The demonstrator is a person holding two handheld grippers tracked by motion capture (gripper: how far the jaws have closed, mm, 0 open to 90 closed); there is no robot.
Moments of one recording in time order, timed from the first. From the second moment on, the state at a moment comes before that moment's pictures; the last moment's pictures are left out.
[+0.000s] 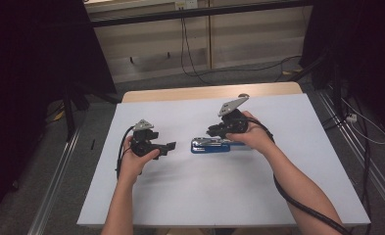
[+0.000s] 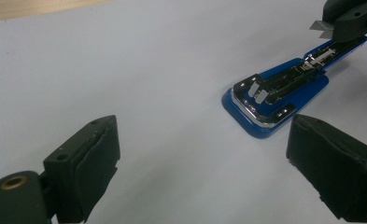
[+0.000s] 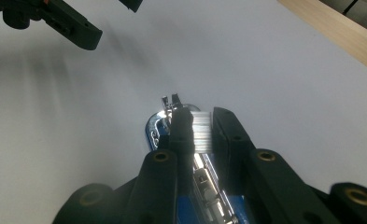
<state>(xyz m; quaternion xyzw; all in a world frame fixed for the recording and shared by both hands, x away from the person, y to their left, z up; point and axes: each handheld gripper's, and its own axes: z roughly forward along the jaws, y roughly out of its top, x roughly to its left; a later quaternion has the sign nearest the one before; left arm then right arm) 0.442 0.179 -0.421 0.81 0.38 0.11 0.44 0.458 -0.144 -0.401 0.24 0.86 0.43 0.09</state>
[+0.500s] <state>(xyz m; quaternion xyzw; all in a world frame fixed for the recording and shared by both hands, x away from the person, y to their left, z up) 0.442 0.181 -0.423 0.81 0.38 0.11 0.44 0.467 -0.133 -0.407 0.19 0.88 0.43 0.08</state>
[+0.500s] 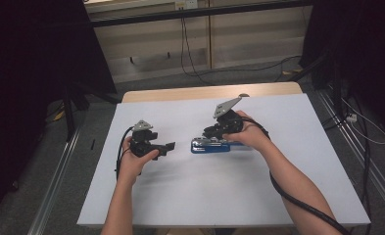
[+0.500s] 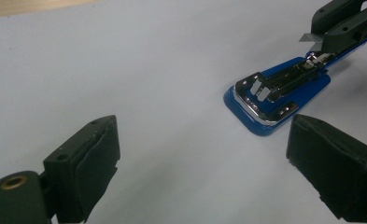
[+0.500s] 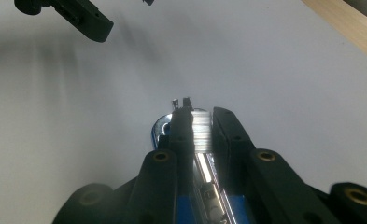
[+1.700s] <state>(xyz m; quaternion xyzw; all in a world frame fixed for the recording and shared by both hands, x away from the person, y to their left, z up) 0.442 0.189 -0.425 0.80 0.39 0.11 0.44 0.490 -0.116 -0.416 0.14 0.90 0.40 0.05</state>
